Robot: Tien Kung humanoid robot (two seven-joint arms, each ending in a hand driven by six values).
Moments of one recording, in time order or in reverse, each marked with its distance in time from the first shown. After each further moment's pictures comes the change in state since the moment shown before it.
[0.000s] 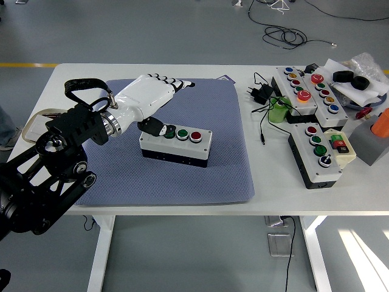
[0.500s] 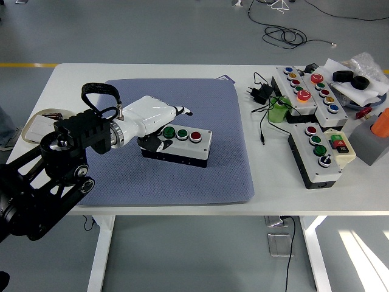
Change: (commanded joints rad) left arm 0.003 -0.001 0.017 -0.002 0.000 -0.192 0.022; right arm -0.003 0.000 0.002 0.000 -0.003 -0.001 -0.001
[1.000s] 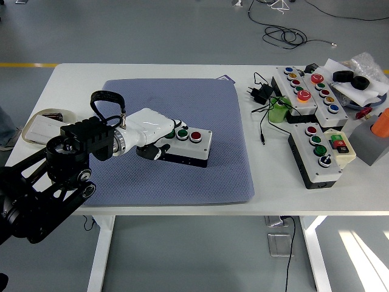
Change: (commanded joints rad) left arm -0.011 0.004 0.054 0.046 0.000 -0.034 0.017; right arm -0.005 0.001 -0.002 0.000 -0.001 -0.001 -0.002
